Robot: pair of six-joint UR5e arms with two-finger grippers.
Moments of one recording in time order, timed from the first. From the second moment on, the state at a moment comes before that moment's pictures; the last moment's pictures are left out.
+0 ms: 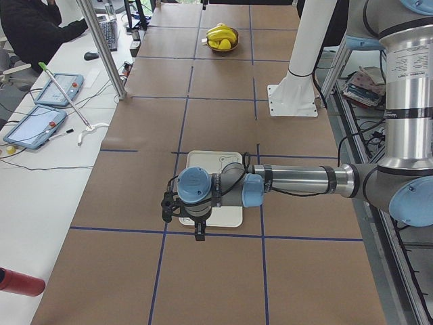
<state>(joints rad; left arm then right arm) -1.61 -1.46 -1.69 -1.55 -2.48 -0.01 1.25 -1.54 1.97 -1.44 2.21 0.44</state>
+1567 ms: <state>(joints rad) -1.61 -1.44 -1.68 -1.58 -2.48 -0.02 0.79 -1.72 2.11 -1.41 1.87 0.66</state>
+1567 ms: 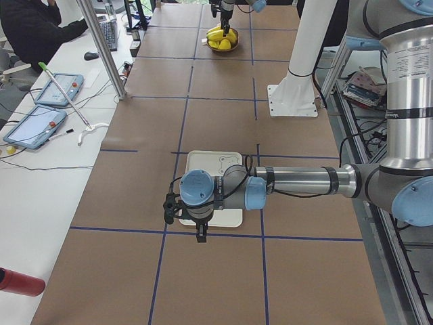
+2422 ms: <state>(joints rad) -1.61 -1.44 -1.68 -1.58 -2.48 -0.02 0.77 -1.72 2.08 -1.41 1.87 0.65</state>
